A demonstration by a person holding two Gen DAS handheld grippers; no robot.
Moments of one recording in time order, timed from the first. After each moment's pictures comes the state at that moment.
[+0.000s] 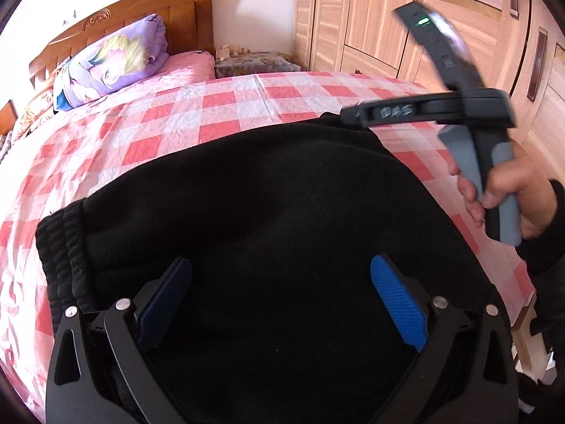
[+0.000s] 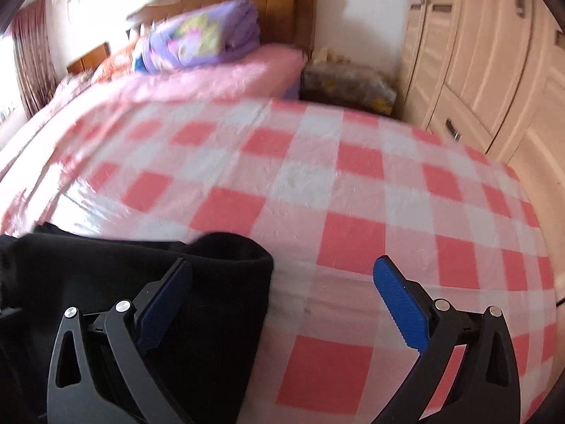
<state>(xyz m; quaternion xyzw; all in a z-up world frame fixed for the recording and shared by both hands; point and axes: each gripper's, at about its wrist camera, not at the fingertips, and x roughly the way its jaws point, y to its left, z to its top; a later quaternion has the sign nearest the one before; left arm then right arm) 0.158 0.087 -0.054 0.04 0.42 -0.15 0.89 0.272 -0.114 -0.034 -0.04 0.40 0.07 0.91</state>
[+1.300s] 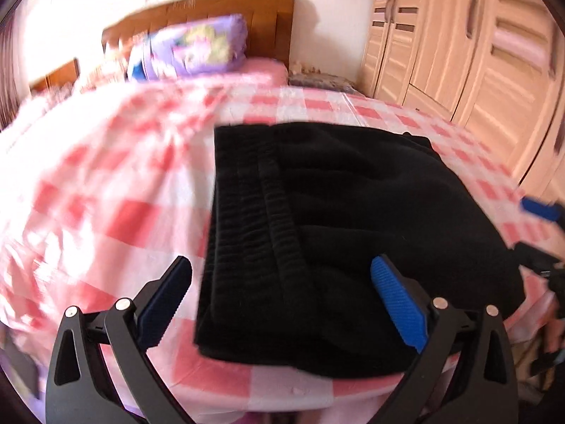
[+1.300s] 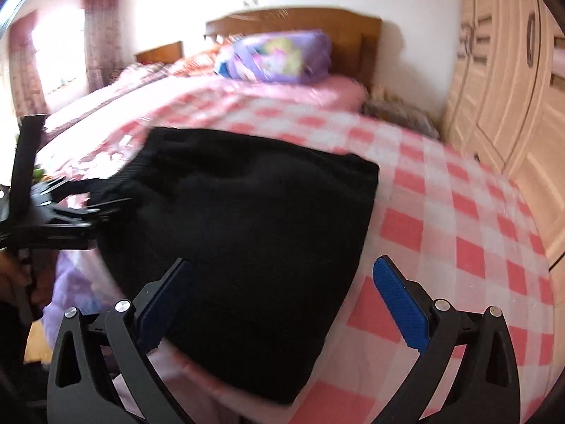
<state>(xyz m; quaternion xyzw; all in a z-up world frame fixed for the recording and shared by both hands) 0.077 0.182 -0.043 -0.01 0.38 -0.03 0.93 0.058 -0.069 -0.011 -0.09 0.34 0.18 0.92</state>
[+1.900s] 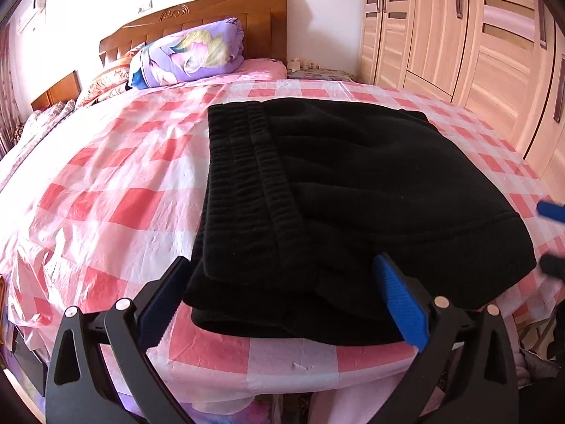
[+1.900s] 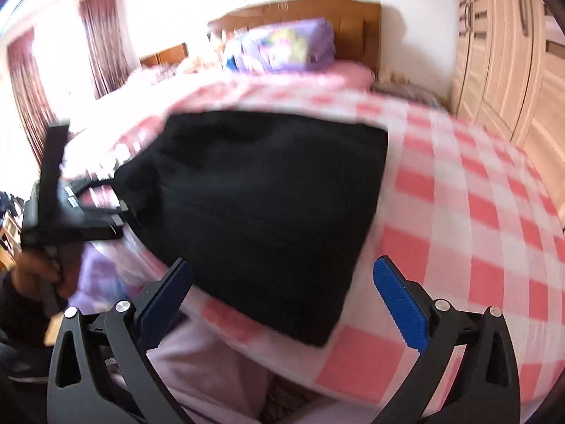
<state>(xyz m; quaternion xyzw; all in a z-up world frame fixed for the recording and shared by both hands) 0.061 0.173 -0.061 0.01 0.38 -0.03 0.92 0.027 -0.078 -0.023 -0.05 0.35 0.19 0.91</state>
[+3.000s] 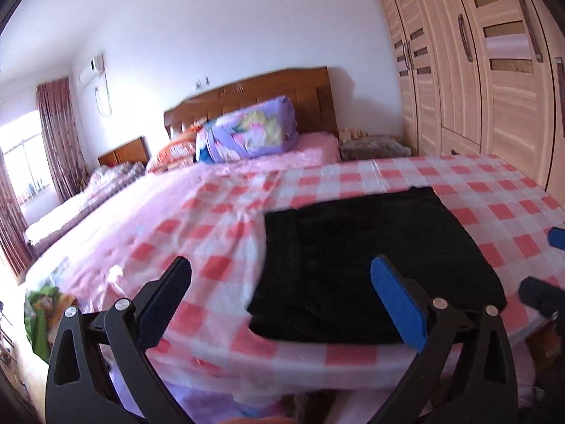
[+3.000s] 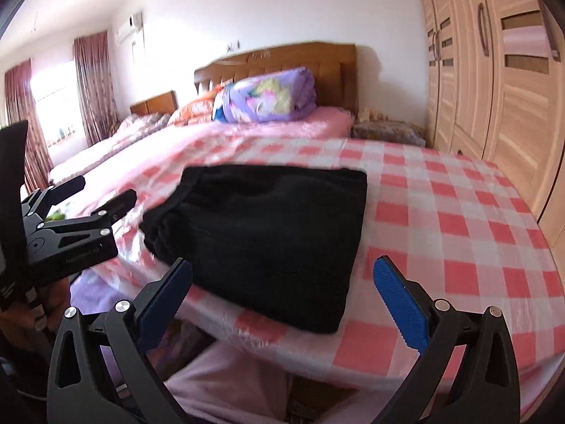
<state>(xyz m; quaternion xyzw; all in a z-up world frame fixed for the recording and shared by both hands) -0.029 0.116 0.027 0.07 0.25 0.10 0.96 -0.030 -0.079 0.010 -0.01 0.29 0.16 0.94</state>
